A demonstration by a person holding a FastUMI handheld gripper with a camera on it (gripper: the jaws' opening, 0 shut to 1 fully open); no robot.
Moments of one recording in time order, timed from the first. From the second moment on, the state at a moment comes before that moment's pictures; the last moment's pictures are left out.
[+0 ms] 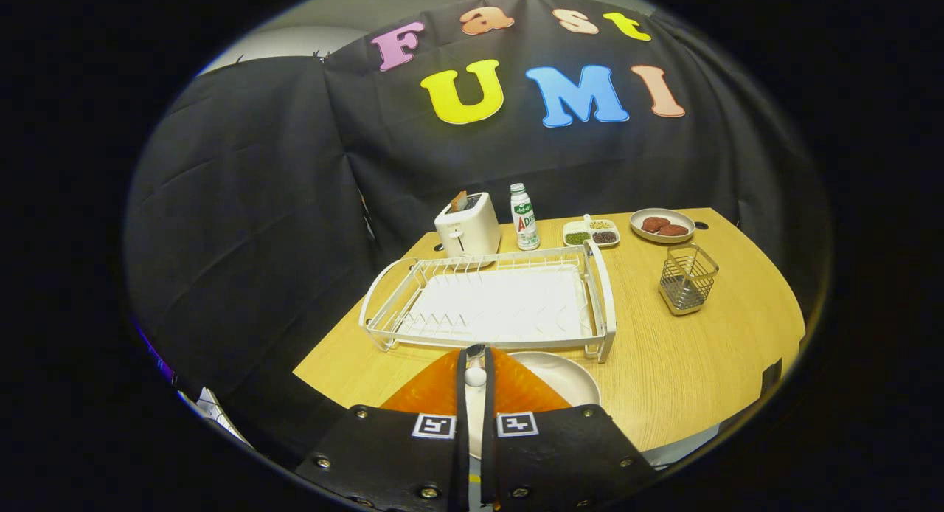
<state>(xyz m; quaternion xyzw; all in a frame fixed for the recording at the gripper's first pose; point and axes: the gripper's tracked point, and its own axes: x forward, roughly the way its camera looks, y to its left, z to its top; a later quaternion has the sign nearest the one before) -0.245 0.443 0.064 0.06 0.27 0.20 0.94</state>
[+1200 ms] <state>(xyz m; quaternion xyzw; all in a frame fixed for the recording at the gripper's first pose) -0.237 0.438 0.011 0.02 0.33 0.23 0.91</state>
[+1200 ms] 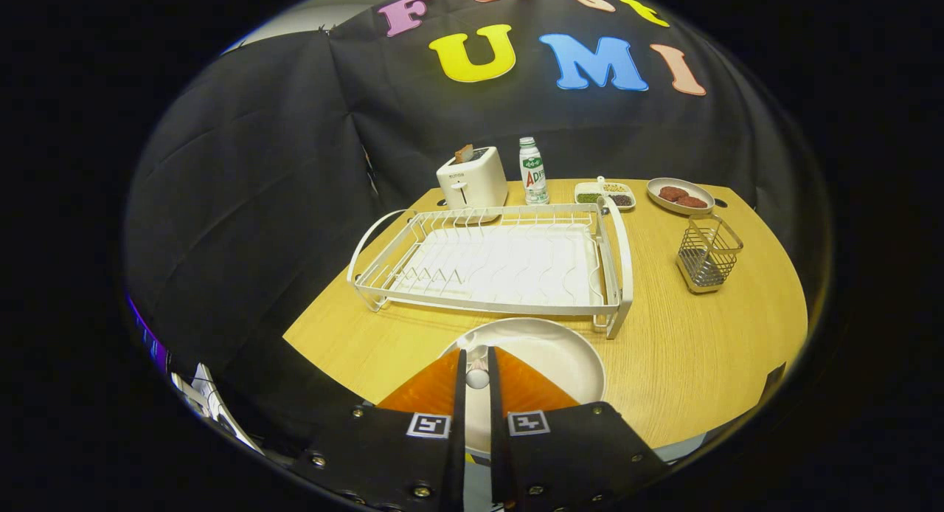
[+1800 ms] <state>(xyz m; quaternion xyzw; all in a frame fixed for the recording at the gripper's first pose) -0.214 0.412 0.031 0.02 0.30 0.19 0.94</state>
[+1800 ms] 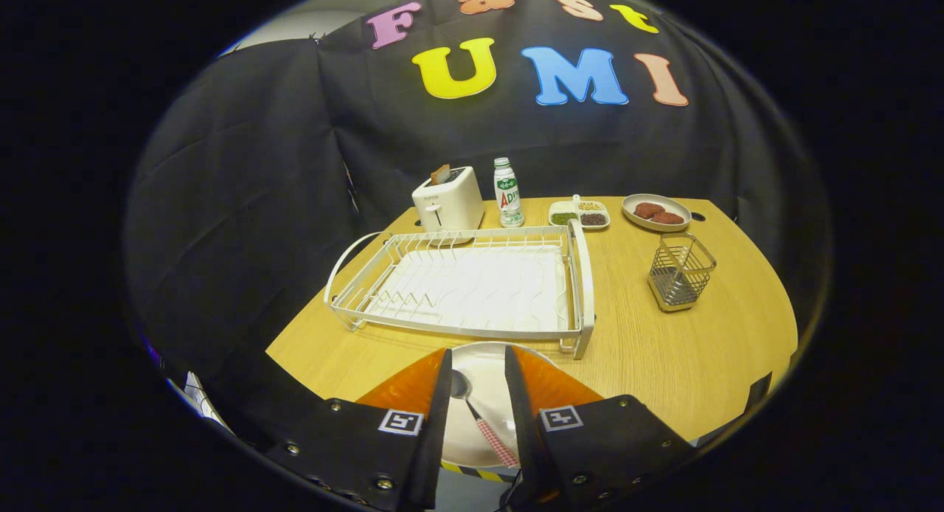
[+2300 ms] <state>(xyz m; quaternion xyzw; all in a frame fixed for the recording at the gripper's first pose) -0.185 0.402 0.098 0.00 0.21 0.15 0.97</state>
